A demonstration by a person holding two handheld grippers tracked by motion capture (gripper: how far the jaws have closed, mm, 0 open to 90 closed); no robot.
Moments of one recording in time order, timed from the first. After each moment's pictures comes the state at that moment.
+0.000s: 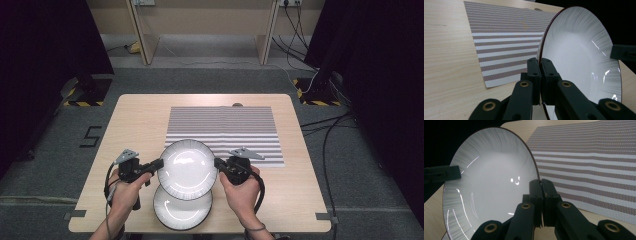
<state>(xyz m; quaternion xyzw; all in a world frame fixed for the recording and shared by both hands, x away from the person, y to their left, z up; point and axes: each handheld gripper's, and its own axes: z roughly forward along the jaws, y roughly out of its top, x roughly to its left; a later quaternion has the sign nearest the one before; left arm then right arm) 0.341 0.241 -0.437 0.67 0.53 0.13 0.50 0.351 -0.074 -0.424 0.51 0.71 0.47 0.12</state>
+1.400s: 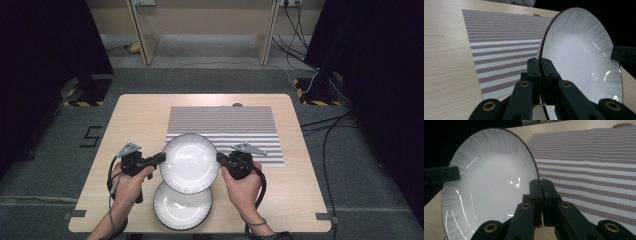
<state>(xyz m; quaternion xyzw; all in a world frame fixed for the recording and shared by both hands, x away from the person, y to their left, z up) 0.356 0.235 -0.427 0.67 0.52 0.13 0.51 0.360 -0.078 -0.415 0.52 0.70 0.47 0.13</state>
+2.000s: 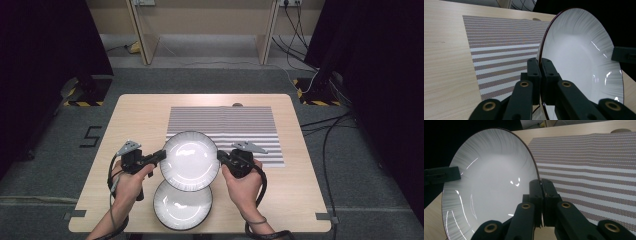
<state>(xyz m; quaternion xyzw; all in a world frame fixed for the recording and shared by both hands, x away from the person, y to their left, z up) 0.358 0.234 -0.423 0.67 0.52 0.14 0.51 0.362 -0.079 -0.410 0.52 0.70 0.48 0.14</state>
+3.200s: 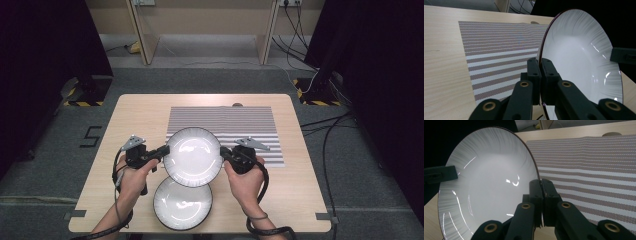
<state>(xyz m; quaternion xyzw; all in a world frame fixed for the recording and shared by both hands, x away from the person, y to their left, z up) 0.373 0.225 -0.420 0.67 0.51 0.14 0.52 0.372 -0.085 -0.409 0.52 0.69 0.47 0.15</state>
